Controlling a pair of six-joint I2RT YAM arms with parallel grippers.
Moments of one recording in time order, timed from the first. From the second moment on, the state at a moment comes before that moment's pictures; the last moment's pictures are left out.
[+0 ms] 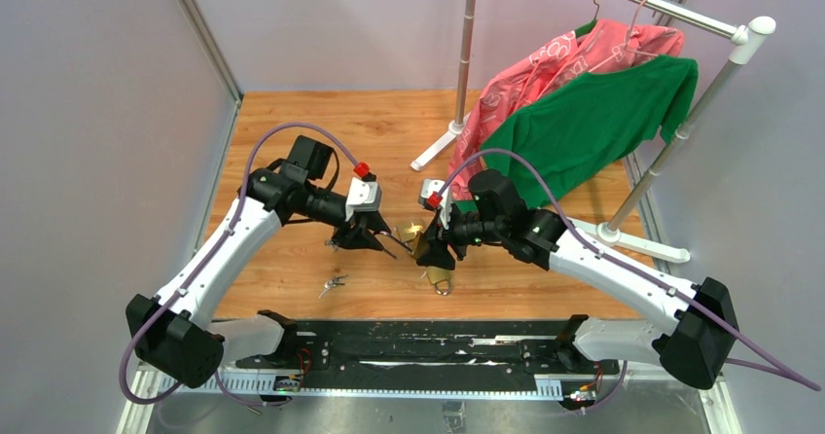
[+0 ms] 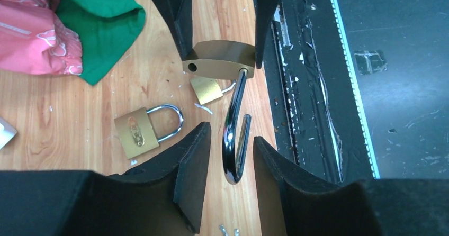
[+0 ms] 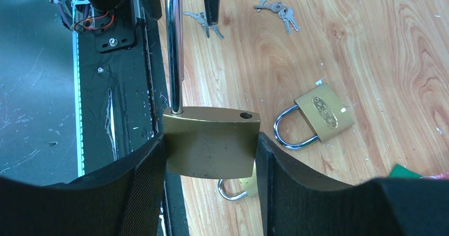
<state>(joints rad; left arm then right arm) -0.41 1.19 1.15 -1.00 1.04 0.93 0.85 1.16 0.93 -0.29 -0.54 -0.18</state>
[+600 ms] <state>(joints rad) -0.43 1.19 1.20 -1.04 1.02 0.95 0.85 1.21 0.97 -0.32 -0.58 -0.19</state>
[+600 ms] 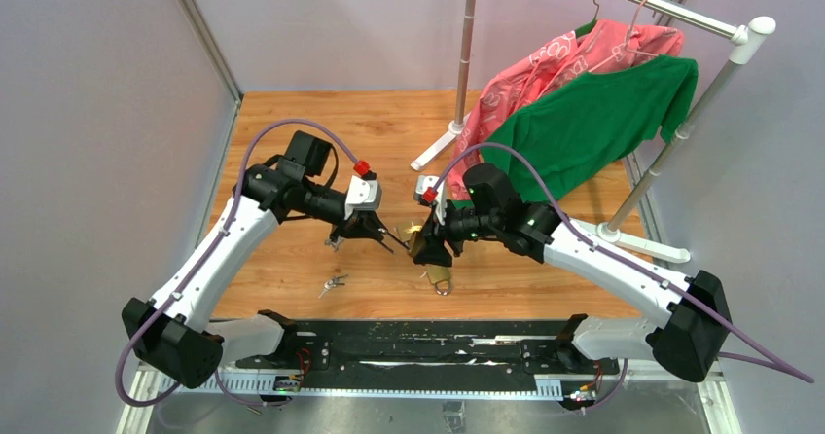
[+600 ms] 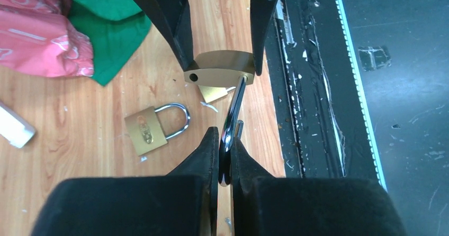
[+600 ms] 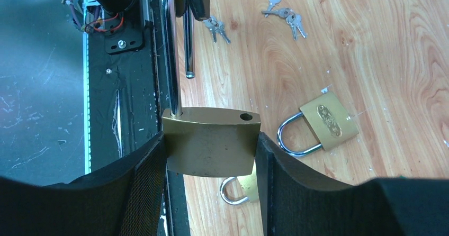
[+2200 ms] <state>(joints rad) -0.45 1.10 1.30 -0.20 1.06 -0.21 0.67 0.92 0.58 0.75 -0.57 0.23</state>
